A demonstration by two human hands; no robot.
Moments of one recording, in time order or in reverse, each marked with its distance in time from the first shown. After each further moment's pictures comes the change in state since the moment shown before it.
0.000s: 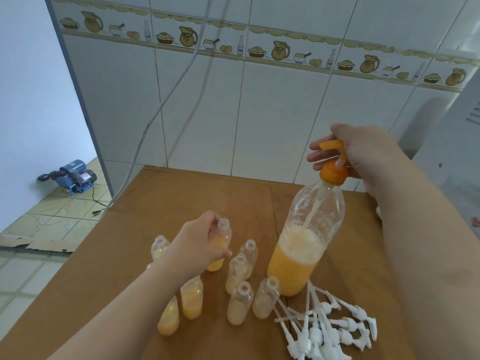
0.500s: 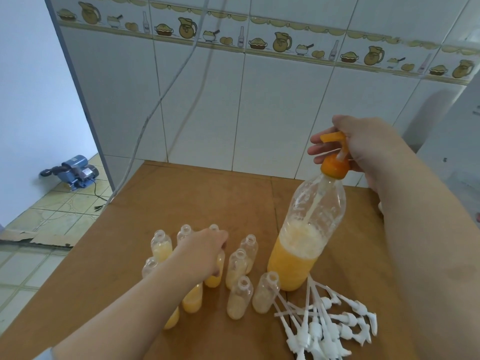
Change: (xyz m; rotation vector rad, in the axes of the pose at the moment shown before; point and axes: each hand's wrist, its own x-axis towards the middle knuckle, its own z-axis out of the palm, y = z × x) left_hand 0.005 0.007 0.016 0.687 -0.298 -0.023; right_hand 0.002 0.001 0.000 0.014 0.003 -0.011
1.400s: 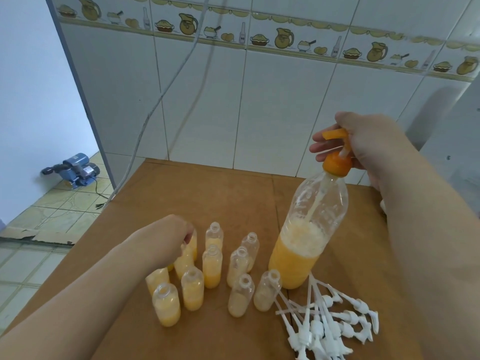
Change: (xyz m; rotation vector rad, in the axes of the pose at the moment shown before) left_hand -0.012 -0.051 -0.027 0.114 -0.088 -0.049; right_hand 0.000 0.003 0.001 0.036 0.008 -0.019
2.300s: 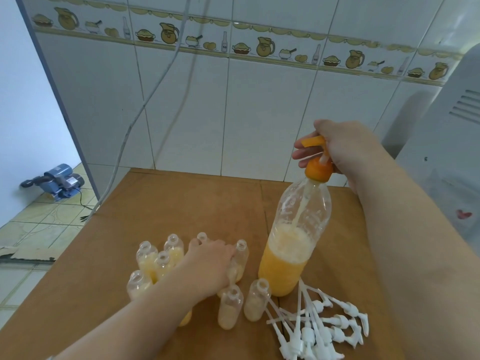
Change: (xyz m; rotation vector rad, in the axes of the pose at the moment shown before) left_hand 0.025 0.079 0.031 0.067 0.217 0.200; right_hand 0.002 -0.003 0.001 0.034 -0.001 0.020
